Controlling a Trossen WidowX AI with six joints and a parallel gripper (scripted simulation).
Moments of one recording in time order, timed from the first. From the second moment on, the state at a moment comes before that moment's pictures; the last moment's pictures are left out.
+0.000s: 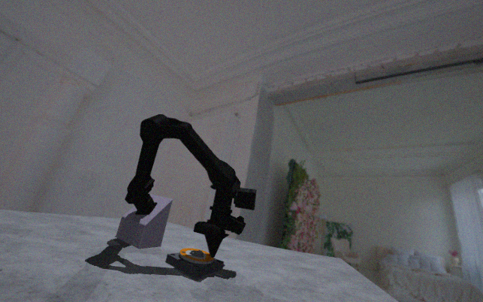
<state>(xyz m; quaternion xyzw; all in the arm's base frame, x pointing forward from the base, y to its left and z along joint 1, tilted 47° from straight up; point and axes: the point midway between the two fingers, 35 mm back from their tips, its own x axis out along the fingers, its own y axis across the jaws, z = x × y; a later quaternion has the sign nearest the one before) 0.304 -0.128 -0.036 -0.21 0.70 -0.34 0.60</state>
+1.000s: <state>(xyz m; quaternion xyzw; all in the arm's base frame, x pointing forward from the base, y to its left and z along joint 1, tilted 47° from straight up) 0.296 -0.141 -0.017 -0.21 0.69 -0.34 0.60</state>
